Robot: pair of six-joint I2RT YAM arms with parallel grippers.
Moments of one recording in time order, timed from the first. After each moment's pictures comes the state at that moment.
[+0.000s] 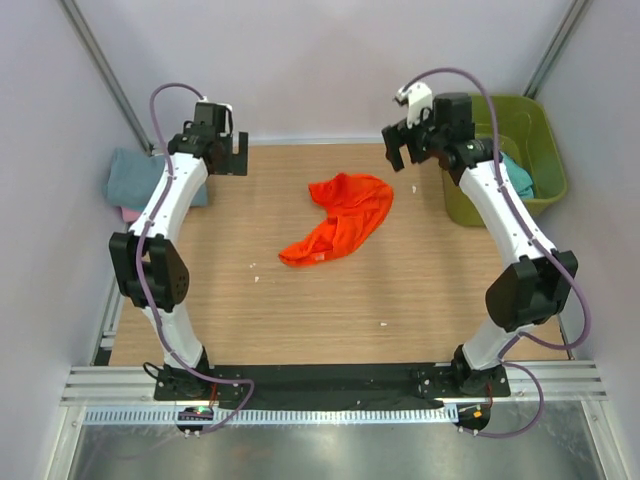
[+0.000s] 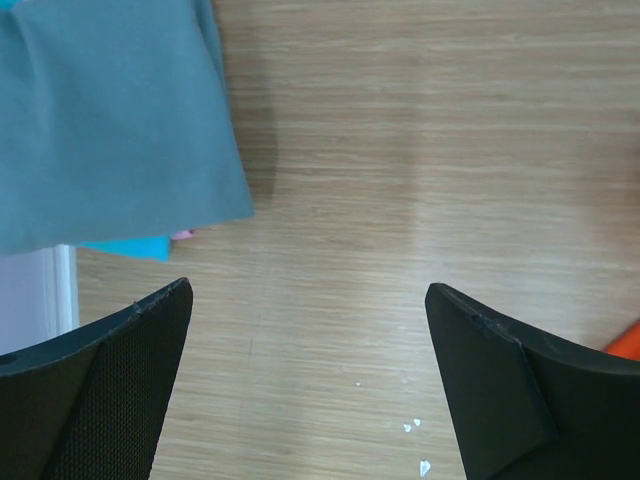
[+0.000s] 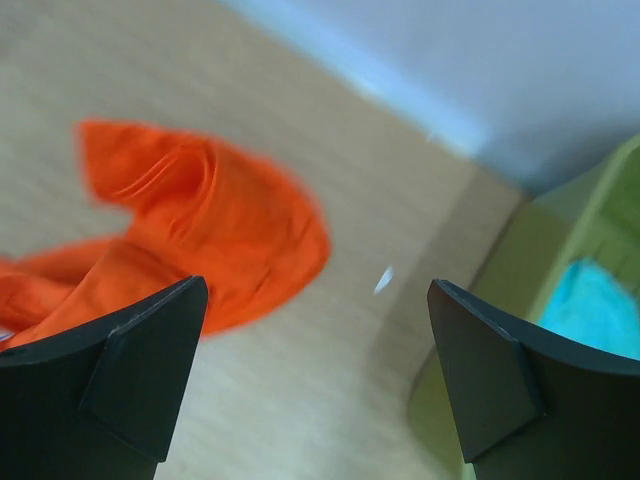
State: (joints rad) left arm -0.17 1.86 1.84 -0.77 -0.26 -0.05; right arm 0.22 1.66 1.77 -0.52 -0.18 -0.30
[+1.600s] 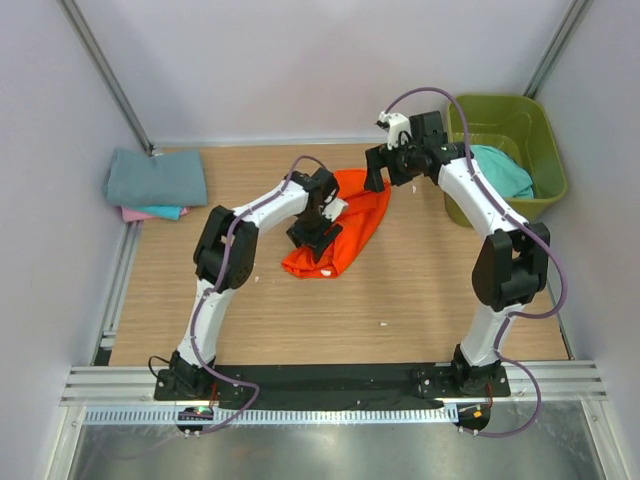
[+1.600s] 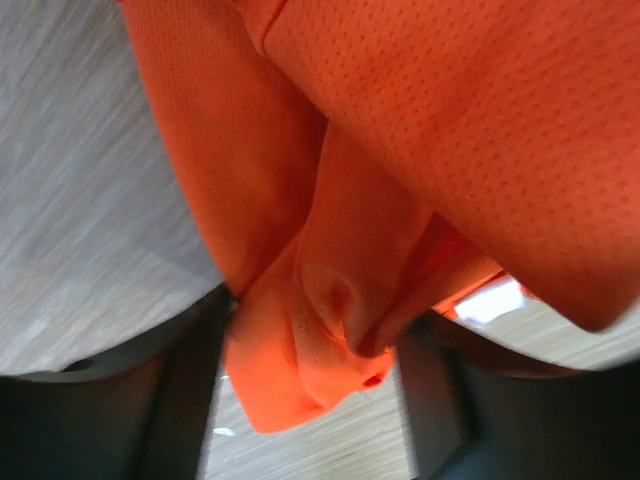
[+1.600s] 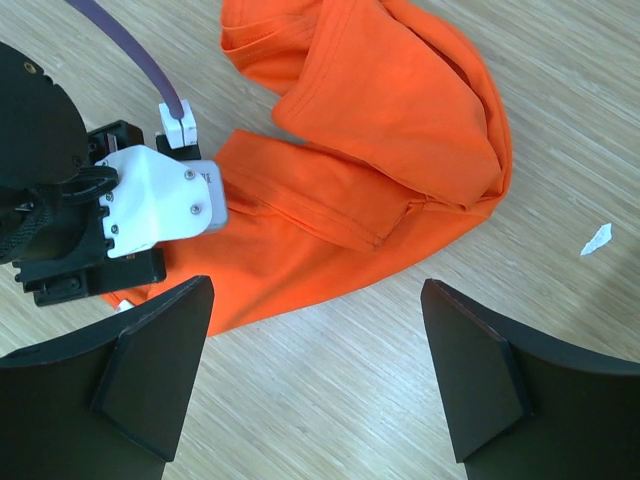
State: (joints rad) left arm -0.61 2.26 1.86 -1.04 0.12 0.11; right arm 0.24 1.83 1.67 -0.62 -0.38 -0.14
